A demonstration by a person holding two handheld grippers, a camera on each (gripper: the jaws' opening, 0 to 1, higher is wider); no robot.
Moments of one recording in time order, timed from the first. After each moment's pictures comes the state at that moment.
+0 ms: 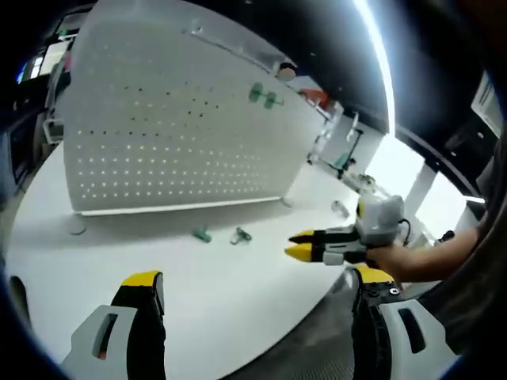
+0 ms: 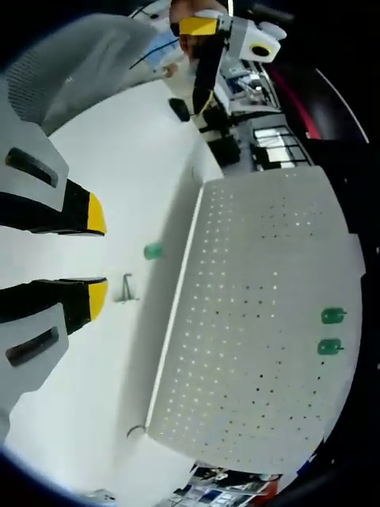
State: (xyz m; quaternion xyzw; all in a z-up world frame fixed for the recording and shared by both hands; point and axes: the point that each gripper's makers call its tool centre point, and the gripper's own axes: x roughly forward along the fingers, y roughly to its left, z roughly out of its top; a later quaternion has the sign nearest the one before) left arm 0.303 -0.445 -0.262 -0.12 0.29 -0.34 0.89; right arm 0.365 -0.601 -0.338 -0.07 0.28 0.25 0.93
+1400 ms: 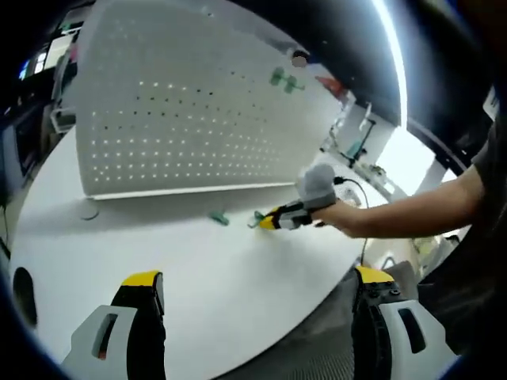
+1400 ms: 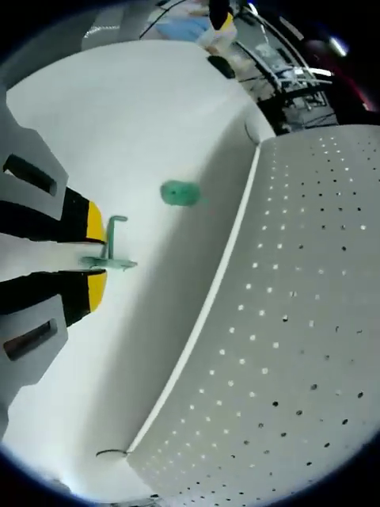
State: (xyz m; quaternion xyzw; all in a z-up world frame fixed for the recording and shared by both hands) left arm 0.306 -0.422 -0.283 -0.11 0.33 -0.32 0.88; right arm 0.464 -0.612 -0.428 -0.14 0.40 0.24 0.87
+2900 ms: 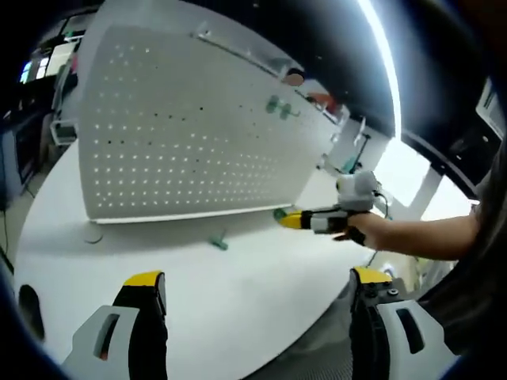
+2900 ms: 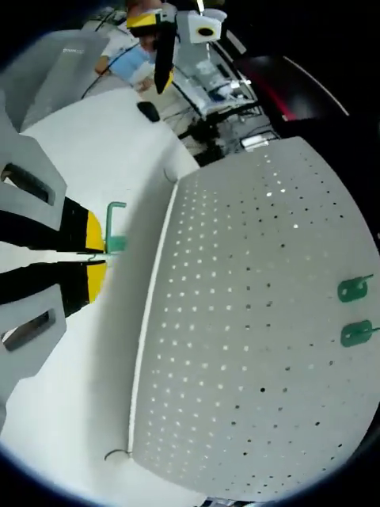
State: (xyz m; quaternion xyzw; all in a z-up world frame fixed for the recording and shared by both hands) left arm 0.321 -0.415 -0.248 -0.12 0.28 -0.33 0.89; right arm 0.424 -0.590 -0.304 0.02 0.28 0.30 0.91
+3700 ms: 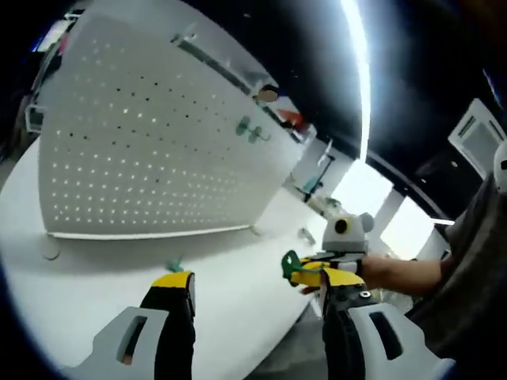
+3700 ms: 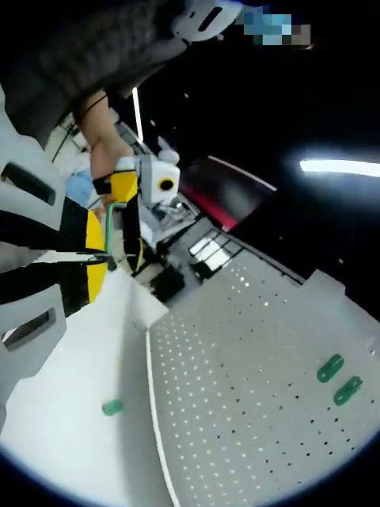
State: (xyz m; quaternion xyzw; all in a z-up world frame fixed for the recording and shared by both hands) left arm 0.336 -0.454 -0.203 -0.22 0.24 -0.43 0.84; right arm 0.320 -0.493 -0.211 0.26 0.21 0.54 0.77
